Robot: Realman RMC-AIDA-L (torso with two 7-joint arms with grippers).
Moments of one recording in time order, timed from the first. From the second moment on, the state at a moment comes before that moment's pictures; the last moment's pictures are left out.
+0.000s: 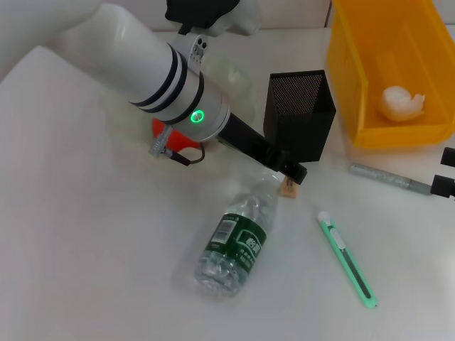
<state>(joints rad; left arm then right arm) -0.87 -2.08 1.62 0.96 2.19 1.23 -2.77 0.33 1.95 -0.34 -0.63 -2.08 -1.86 1.34</state>
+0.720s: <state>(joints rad) -0.86 -2.08 1.72 0.88 2.19 1.07 -2.77 0.33 1.95 -0.34 -0.63 -2.09 -1.86 1.34</state>
